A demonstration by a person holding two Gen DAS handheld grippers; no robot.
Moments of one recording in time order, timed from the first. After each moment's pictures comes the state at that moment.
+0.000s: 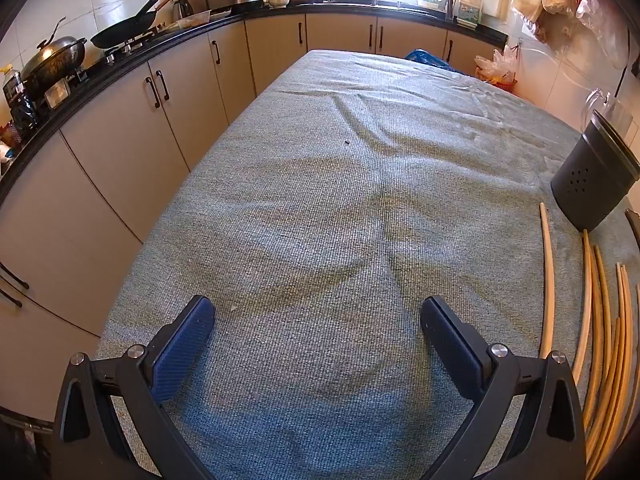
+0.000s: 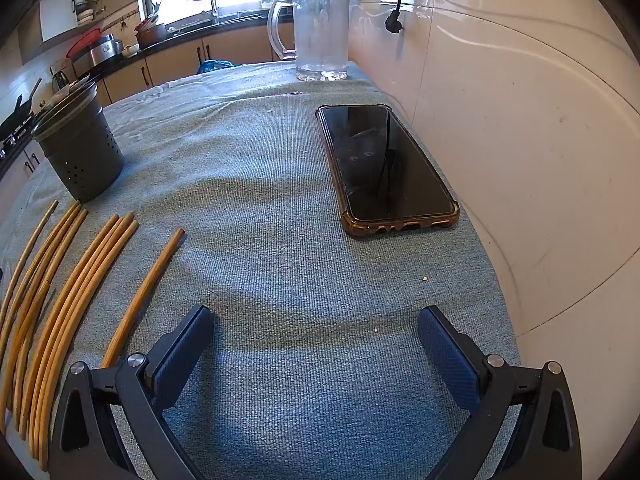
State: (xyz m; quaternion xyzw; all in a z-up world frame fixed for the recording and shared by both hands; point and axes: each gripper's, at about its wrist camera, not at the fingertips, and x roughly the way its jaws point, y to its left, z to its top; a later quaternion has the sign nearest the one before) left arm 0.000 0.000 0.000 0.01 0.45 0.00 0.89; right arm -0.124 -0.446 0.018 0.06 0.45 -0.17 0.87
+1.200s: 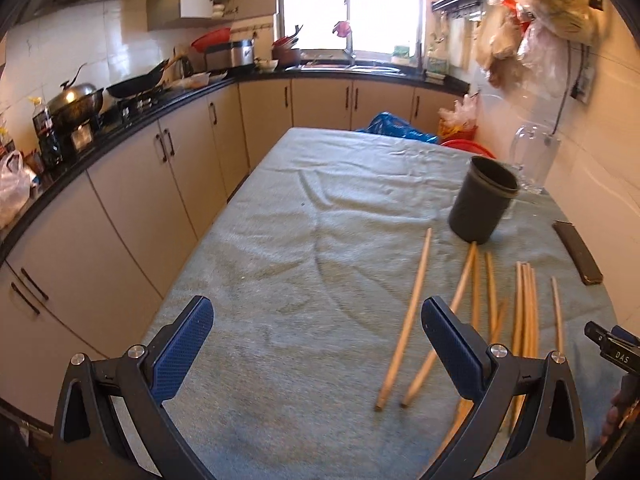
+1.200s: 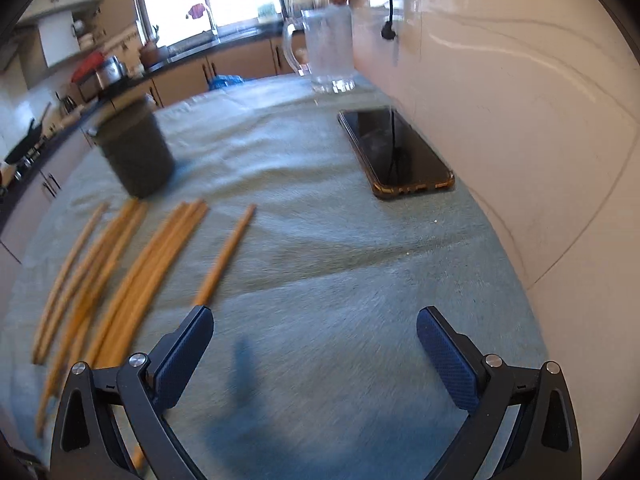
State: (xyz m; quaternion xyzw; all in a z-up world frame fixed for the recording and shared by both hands) left arm -0.129 -0.037 0.104 0.02 0.35 -0.03 0.94; right arm -0.175 -0.392 0.052 0.11 0.42 -0.17 0.89
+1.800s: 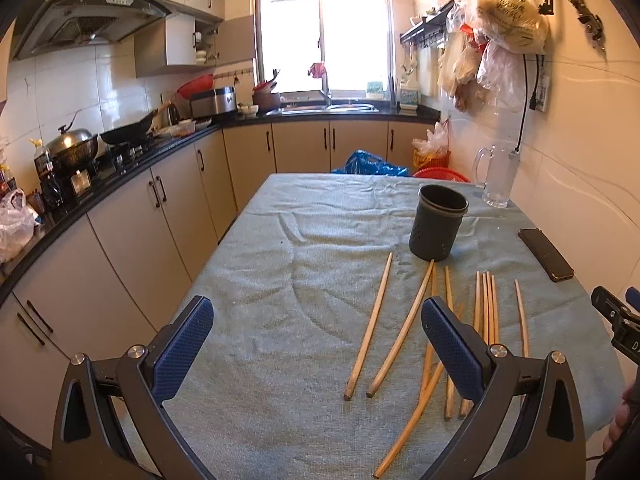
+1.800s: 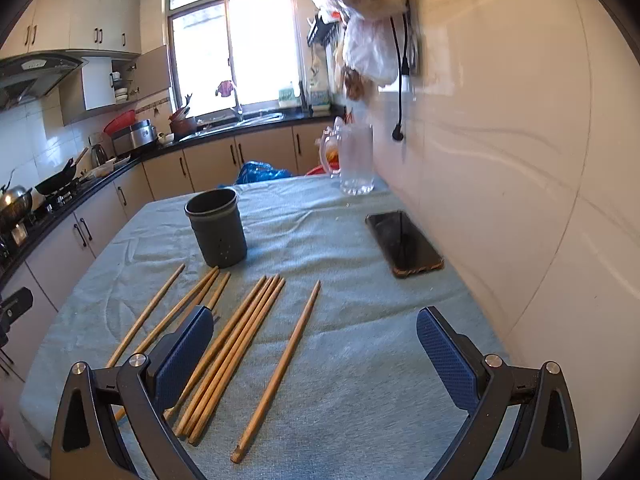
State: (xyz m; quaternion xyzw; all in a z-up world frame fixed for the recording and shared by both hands) left arm -0.185 -0.057 0.138 0.04 0.28 -0.06 0.96; right arm -0.233 -0.314 0.129 0.06 0.28 -0.18 0.94
